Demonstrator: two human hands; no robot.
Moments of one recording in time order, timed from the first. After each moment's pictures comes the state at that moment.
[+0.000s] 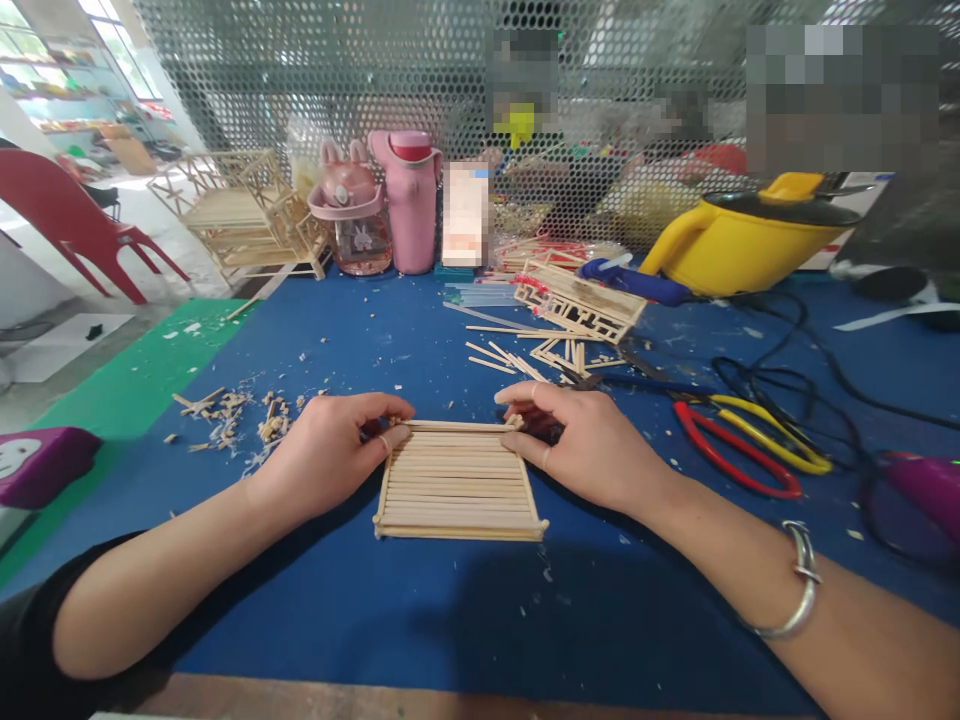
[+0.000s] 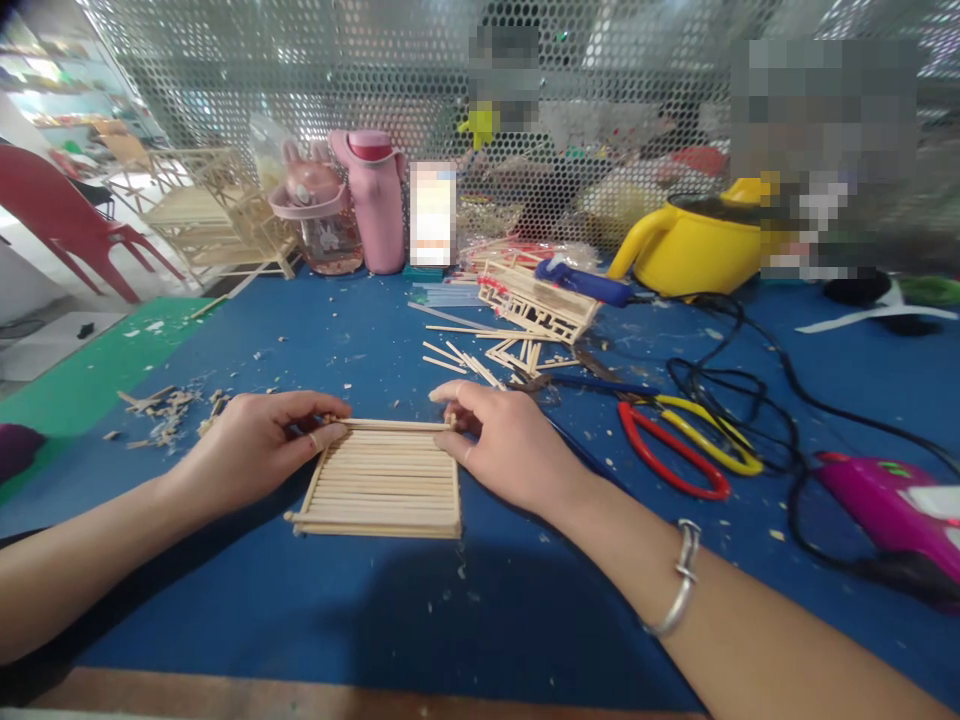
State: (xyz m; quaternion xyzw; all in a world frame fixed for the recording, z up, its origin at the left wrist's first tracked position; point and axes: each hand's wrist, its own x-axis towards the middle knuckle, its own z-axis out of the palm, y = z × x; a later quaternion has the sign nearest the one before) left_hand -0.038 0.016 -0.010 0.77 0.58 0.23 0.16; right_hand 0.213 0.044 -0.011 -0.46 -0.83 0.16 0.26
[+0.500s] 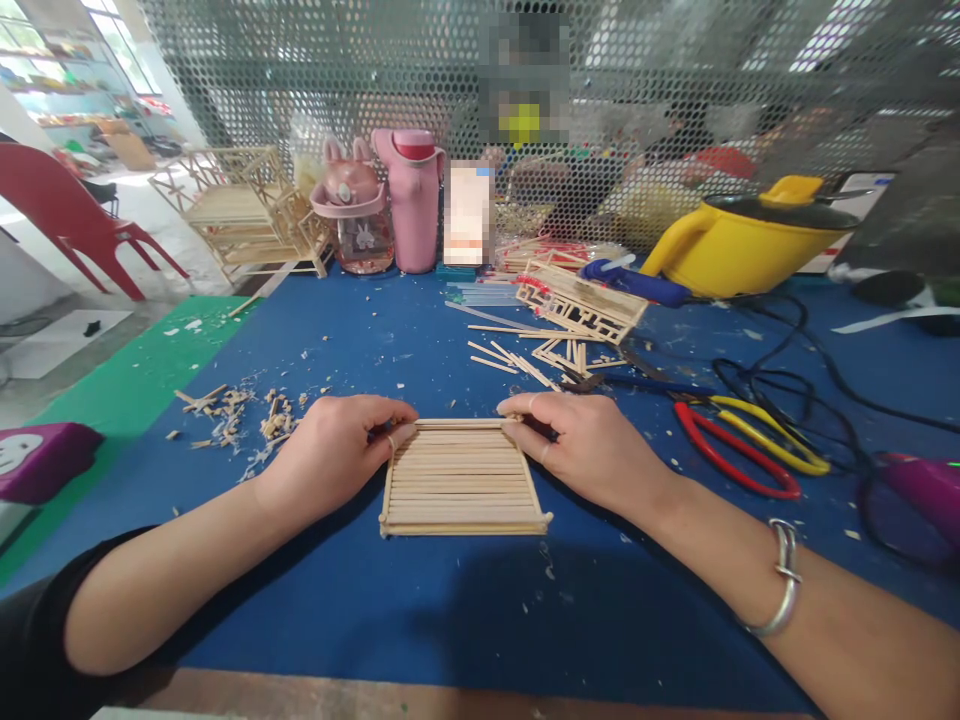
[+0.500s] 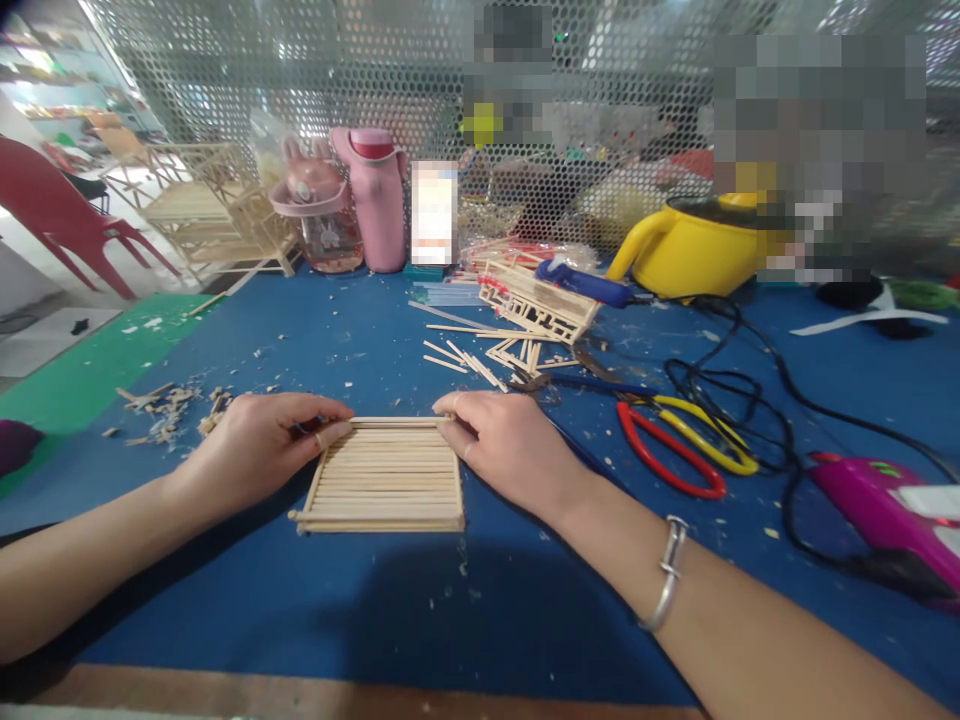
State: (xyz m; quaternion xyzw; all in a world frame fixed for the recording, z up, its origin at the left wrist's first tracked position) left_hand -0.036 0.015 -0.011 0.79 0.55 0.22 0.13; right_hand 0.214 0.046 -0.012 -0.40 -0.88 0.06 0.24
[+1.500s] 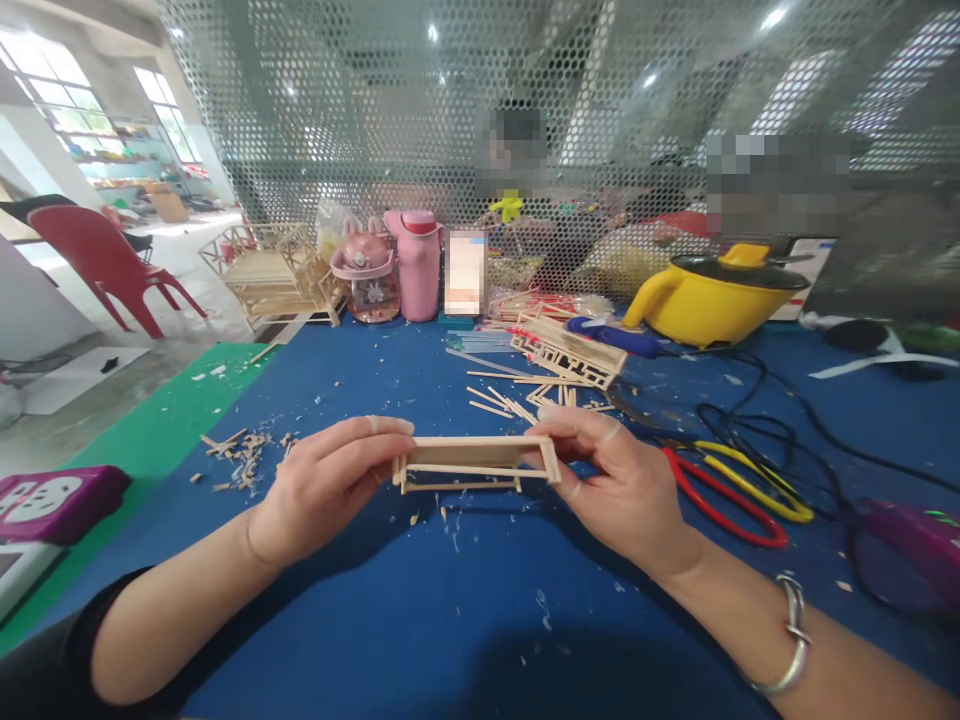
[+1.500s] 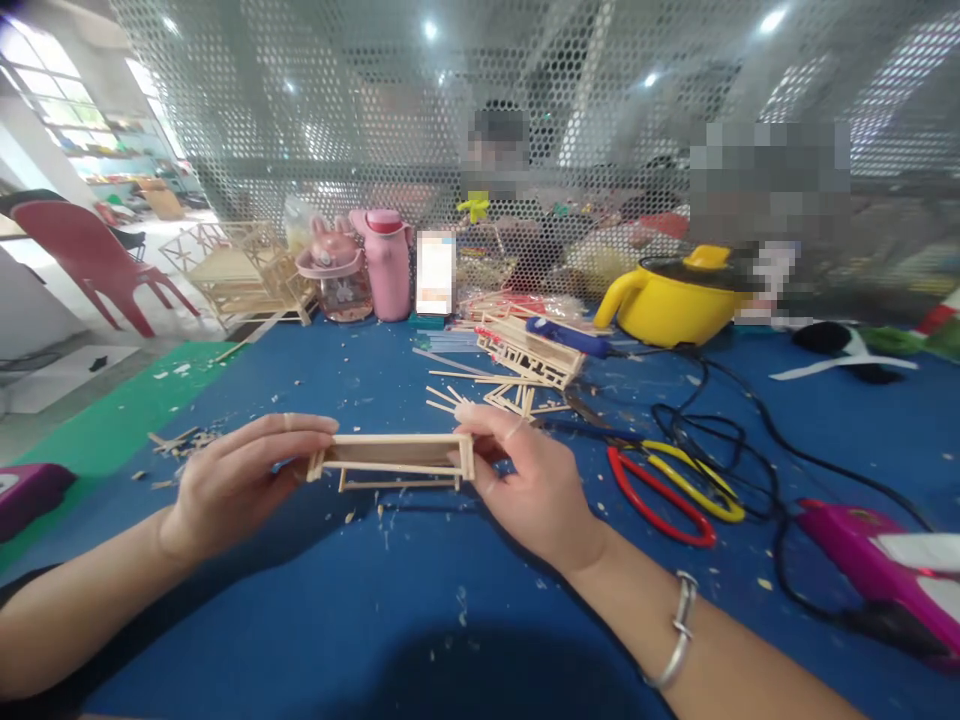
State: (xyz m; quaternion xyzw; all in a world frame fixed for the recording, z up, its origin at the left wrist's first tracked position) left_hand -0.051 0.013 -0.003 0.83 0.37 0.42 -0.02; right_hand 0.226 0.039 -0.011 -0.35 -0.79 0.09 0.49
